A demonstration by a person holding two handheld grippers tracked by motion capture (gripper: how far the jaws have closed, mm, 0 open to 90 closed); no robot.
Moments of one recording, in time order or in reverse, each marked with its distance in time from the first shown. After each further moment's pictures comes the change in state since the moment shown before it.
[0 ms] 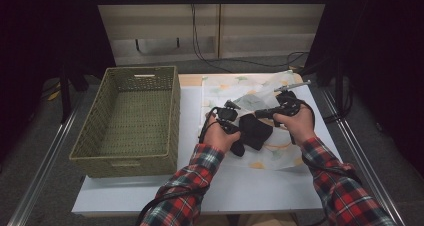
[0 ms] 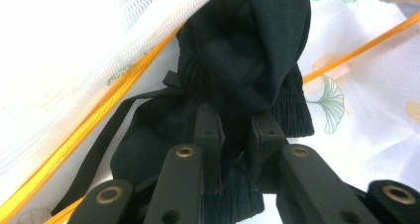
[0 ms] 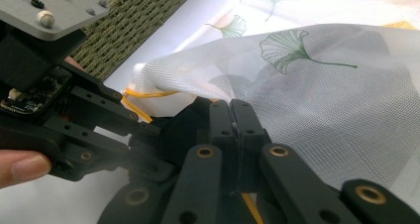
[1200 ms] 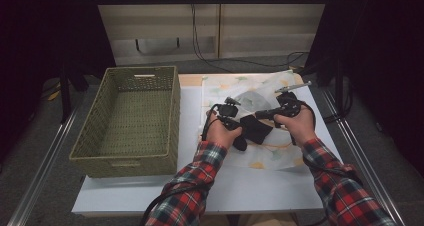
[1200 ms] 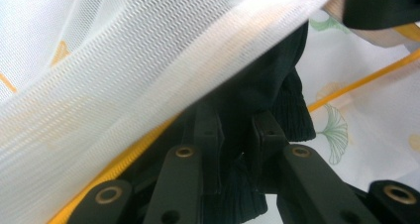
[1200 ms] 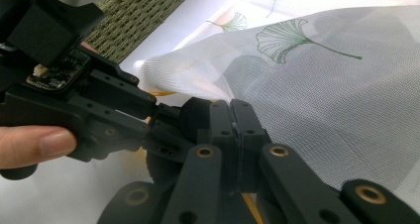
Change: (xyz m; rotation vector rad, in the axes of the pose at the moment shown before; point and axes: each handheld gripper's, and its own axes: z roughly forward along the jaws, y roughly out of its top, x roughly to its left) left arm 0.006 0.009 0.007 -0.067 0.004 -0.021; right arm -0.001 -0.003 -0.001 0.002 0.005 0.003
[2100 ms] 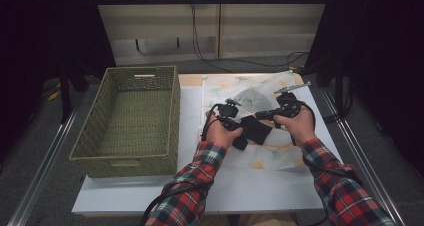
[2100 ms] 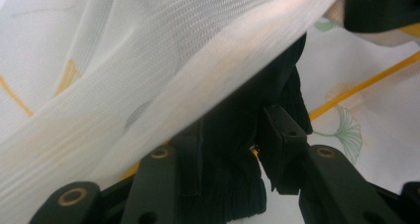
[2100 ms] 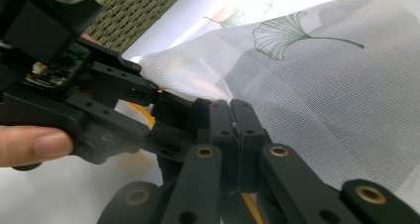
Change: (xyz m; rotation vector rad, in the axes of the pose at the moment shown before) left arm 0.002 -0.002 0.000 -0.014 0.011 0.066; right arm -0.001 -0.001 0.002 0.012 -0.012 -0.005
